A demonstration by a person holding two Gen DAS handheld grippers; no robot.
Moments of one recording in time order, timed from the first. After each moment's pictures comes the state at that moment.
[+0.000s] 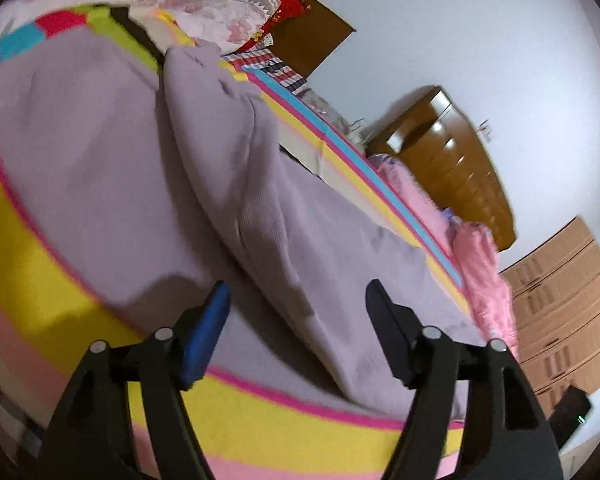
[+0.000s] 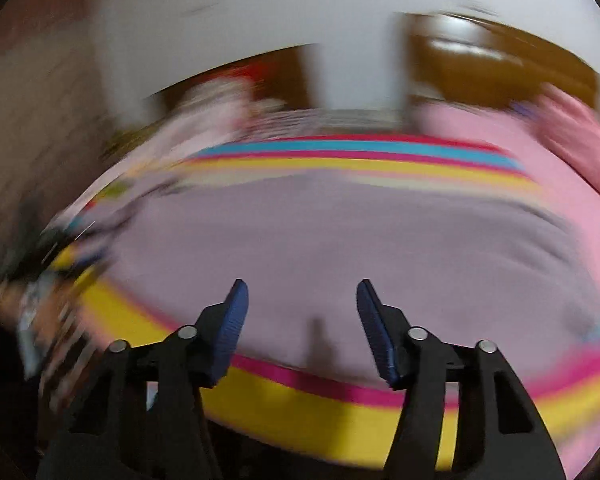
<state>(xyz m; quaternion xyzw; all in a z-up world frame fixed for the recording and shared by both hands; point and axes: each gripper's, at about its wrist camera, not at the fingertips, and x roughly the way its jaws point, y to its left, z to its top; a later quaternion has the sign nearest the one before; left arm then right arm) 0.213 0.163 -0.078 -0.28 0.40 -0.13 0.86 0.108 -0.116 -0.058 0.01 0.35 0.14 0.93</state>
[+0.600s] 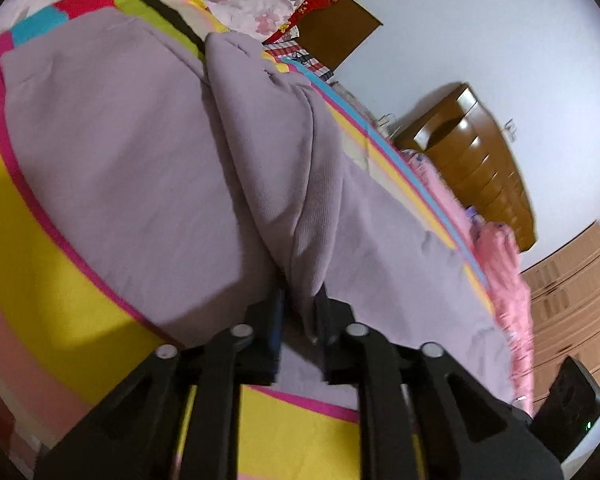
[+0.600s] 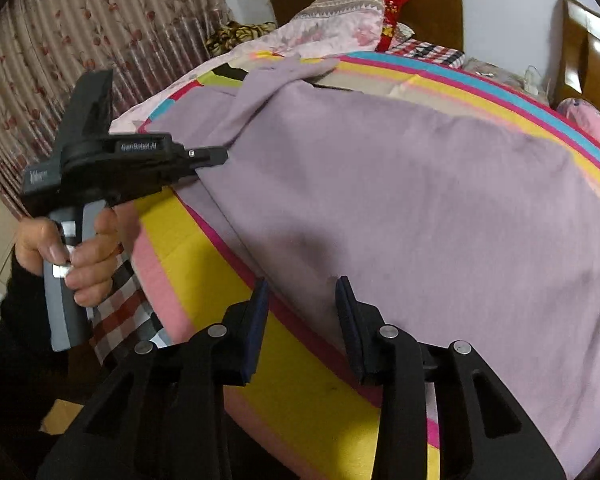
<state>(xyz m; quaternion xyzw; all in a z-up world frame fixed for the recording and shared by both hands) 0.215 0.199 -0.103 -0.31 0.41 -0.11 0.85 0.164 -0.017 -0.088 -0.03 0.44 0.28 0.85</state>
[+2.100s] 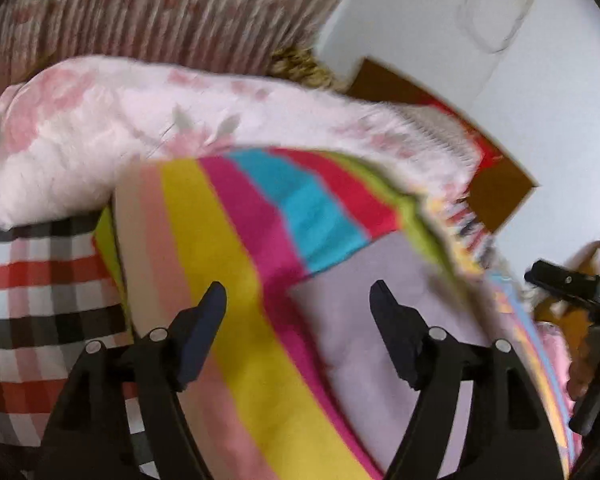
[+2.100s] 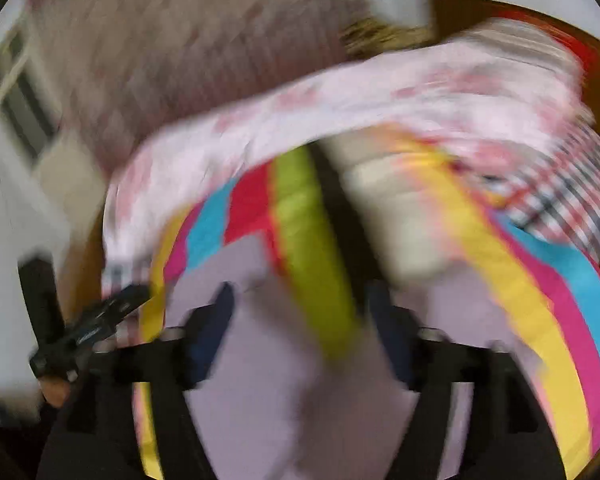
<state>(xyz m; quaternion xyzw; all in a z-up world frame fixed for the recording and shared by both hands) 0.229 0.405 -0.080 -0.30 0.25 0.22 0.89 0.482 0.186 -0.048 -0.02 0.44 0.44 0.78</state>
